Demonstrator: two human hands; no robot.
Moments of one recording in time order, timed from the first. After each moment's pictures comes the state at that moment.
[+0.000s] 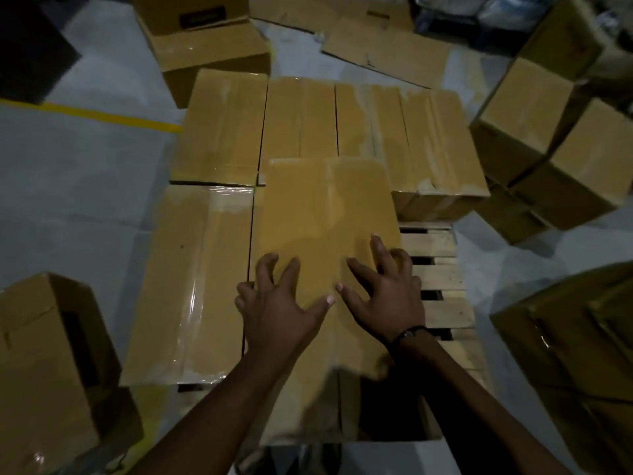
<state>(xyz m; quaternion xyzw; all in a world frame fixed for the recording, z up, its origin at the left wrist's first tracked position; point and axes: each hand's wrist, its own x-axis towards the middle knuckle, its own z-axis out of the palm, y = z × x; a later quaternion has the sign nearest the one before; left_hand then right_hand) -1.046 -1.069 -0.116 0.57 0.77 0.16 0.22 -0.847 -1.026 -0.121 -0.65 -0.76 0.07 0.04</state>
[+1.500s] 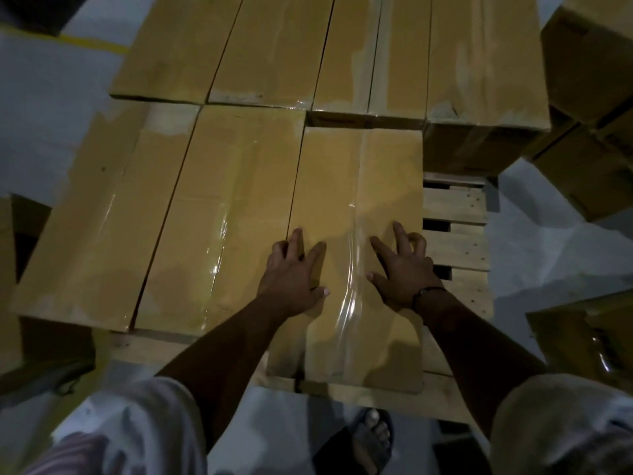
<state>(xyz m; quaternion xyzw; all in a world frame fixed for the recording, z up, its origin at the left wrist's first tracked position) -0.843 -1.018 -0.353 0.67 0.71 -0.10 0.22 -0.615 -0.948 -0.362 -0.57 -0.78 0.22 -0.14</state>
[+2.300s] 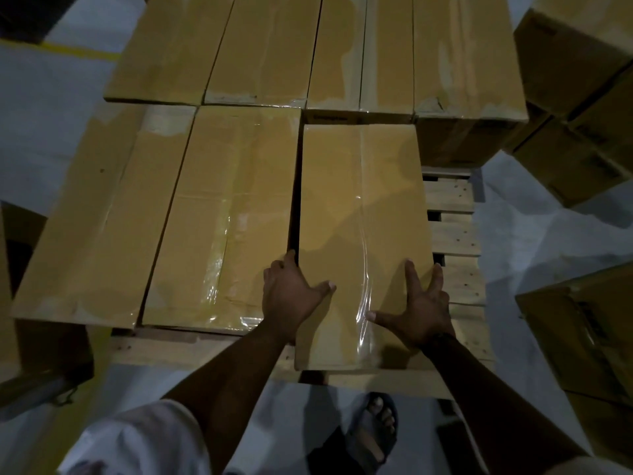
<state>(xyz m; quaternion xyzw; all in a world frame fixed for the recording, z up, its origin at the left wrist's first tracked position) -0.832 -1.066 -0.355 0.47 0.82 0.12 0.30 -0.589 -1.047 -0.356 -0.71 -0.61 0.34 -0.08</state>
